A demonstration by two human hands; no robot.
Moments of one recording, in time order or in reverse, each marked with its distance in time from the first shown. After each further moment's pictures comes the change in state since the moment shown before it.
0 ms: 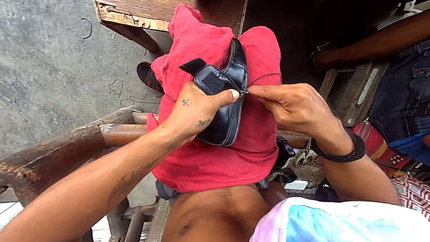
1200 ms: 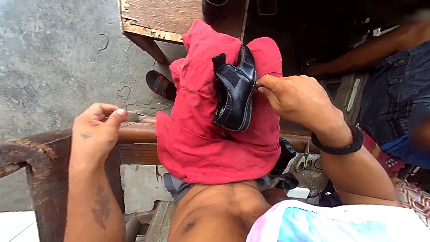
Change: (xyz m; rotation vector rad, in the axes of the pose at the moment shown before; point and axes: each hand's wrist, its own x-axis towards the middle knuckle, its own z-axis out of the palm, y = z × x) left_hand -0.080 -0.110 -0.210 0.521 0.489 0.198; right_hand 0.005 -0.037 -0.007 -0.354 -0.095 0.151
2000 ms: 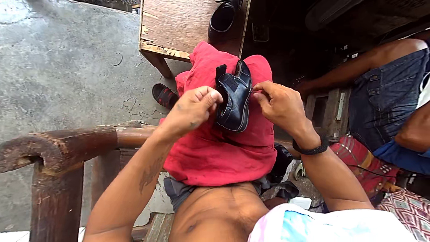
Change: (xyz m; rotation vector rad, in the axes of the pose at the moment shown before) left_hand -0.002 0.144 0.106 -0.546 -0.626 0.274; right_hand -0.023 -0.007 0.034 0.111 0.335 -0.020
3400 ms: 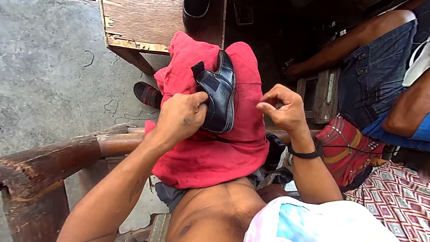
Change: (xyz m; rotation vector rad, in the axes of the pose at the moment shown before) left_hand 0.012 -0.004 0.015 0.973 0.038 0.175; right_hand -0.054 0.038 0.014 0.483 0.178 0.164
